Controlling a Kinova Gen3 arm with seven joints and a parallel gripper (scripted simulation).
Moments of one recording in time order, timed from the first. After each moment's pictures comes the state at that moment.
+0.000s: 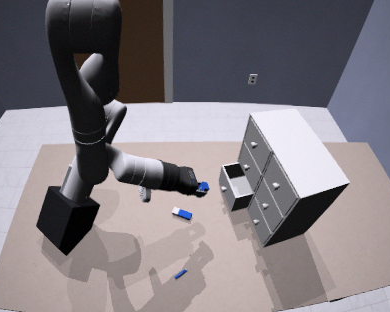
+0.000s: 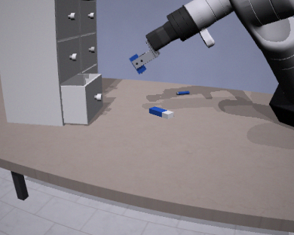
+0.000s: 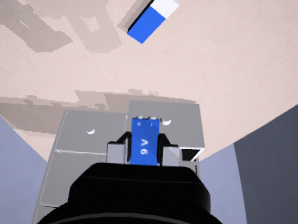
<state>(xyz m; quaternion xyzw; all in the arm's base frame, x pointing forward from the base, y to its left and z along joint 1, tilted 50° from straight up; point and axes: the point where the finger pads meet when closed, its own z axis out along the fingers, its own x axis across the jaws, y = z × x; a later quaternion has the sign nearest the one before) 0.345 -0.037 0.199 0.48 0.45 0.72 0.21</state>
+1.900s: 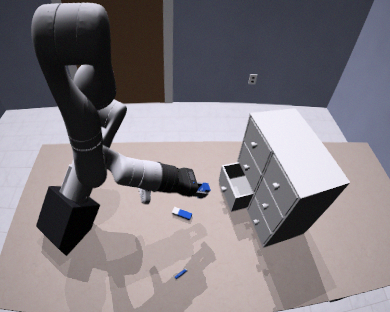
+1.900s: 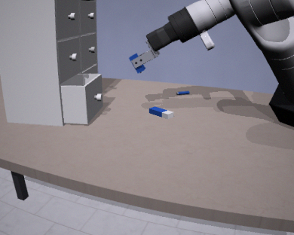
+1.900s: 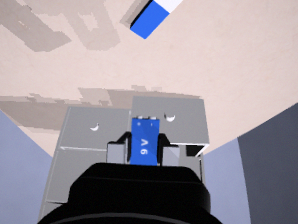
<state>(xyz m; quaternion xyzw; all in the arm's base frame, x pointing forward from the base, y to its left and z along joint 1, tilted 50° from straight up) 0.348 -0.041 0.198 0.49 0.43 0.73 0.22</state>
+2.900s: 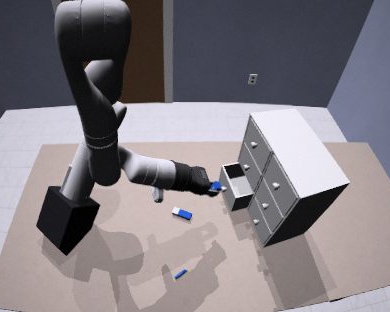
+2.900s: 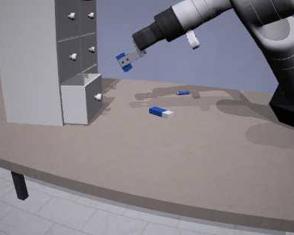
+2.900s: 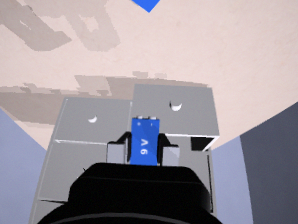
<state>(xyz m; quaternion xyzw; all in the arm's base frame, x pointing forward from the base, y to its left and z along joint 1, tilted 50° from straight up) 0.378 -0.041 0.216 0.49 0.43 0.73 0.22</state>
